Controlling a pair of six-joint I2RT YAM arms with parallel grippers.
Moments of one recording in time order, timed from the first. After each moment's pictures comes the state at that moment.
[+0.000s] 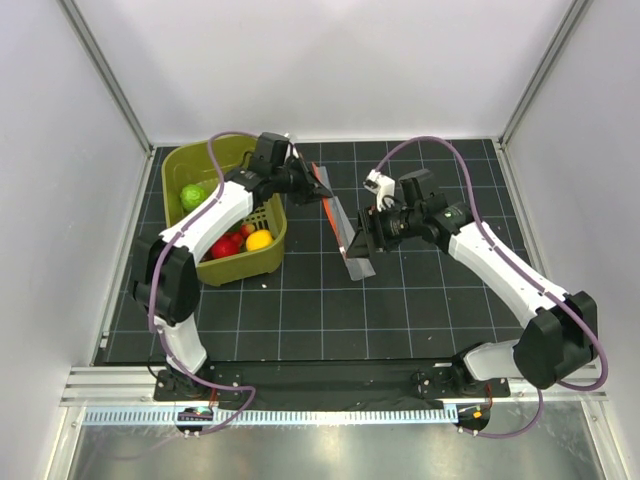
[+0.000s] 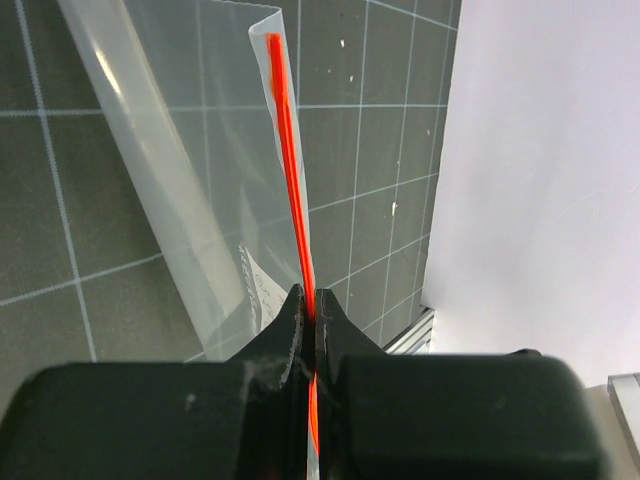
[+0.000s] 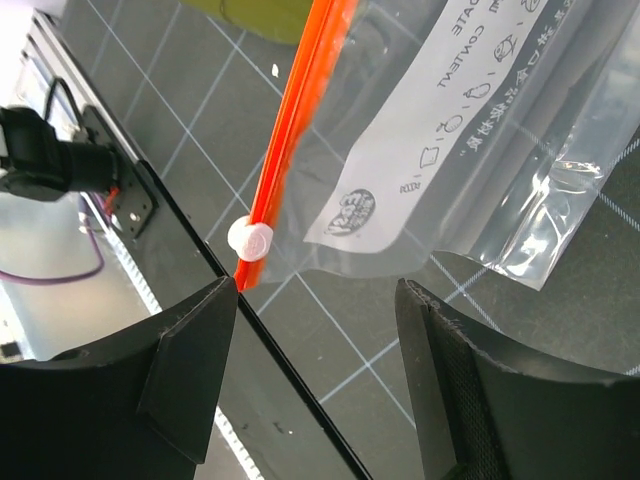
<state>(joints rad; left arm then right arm) -0.47 1.80 1.54 -0.37 0.39 -0.92 0.45 1.35 1.14 -0.58 -0.61 0.15</state>
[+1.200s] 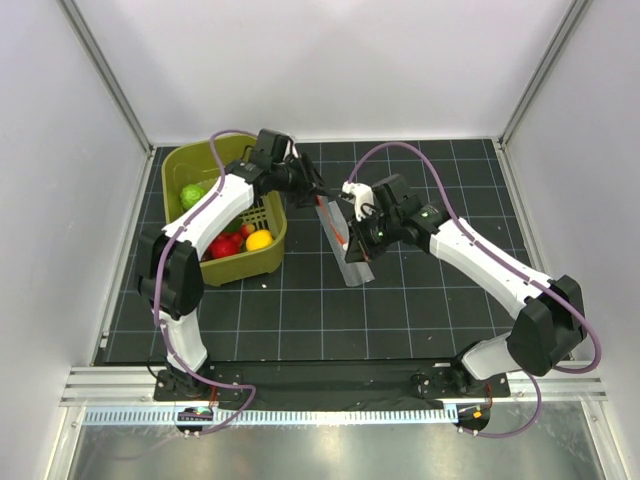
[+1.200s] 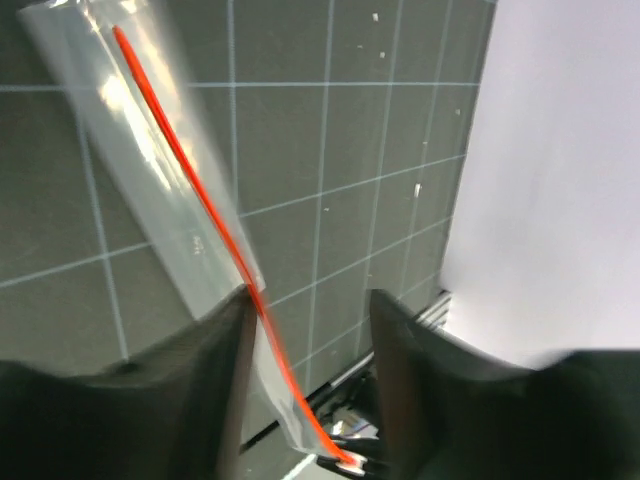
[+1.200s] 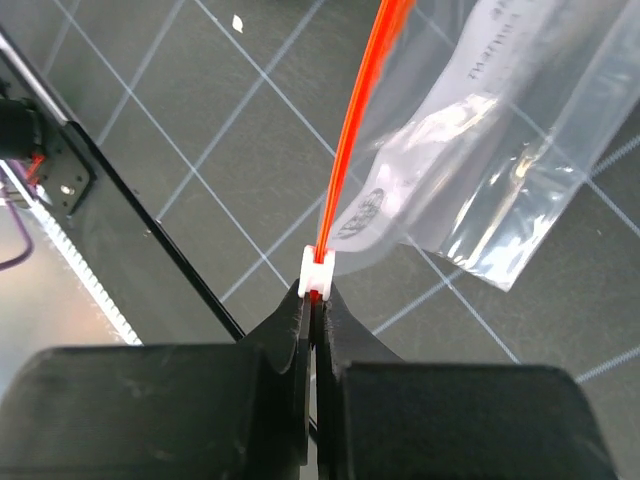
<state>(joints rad) -0.45 1.85 1.62 -0.52 0.41 -0.88 0.59 1.43 1.20 -0.66 -0.44 0.09</state>
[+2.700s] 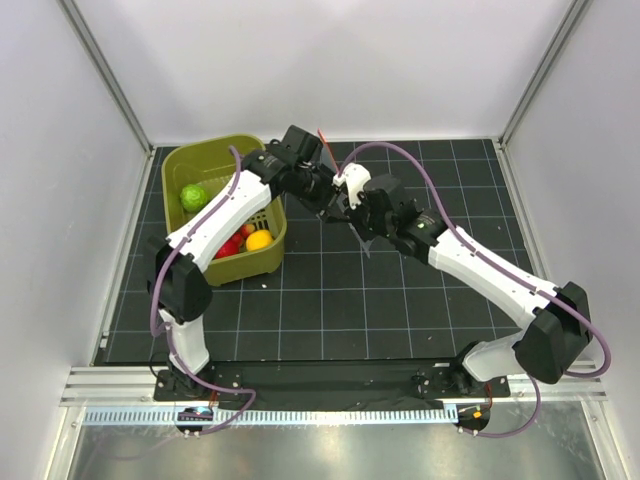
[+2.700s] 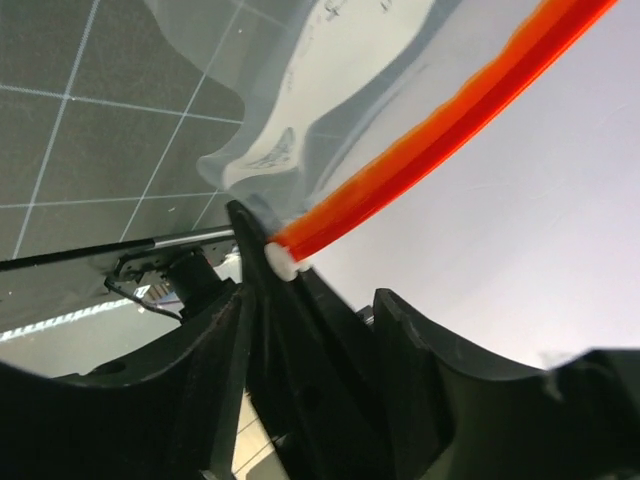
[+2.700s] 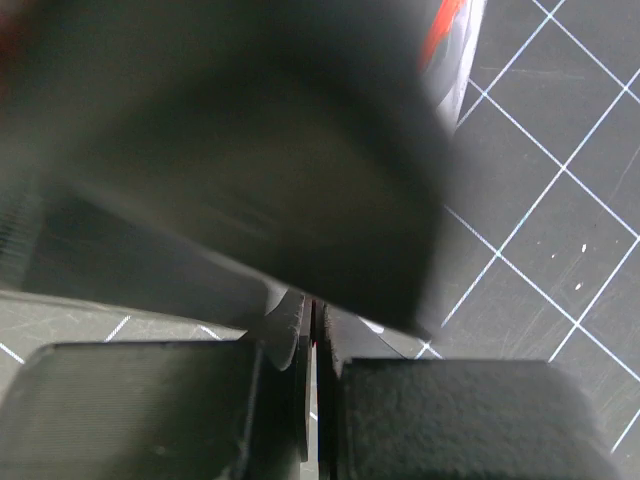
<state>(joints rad) -0.60 1.85 1.83 -0.88 0.44 -1.46 0.69 1.39 1.19 -0.42 0.09 -0.11</state>
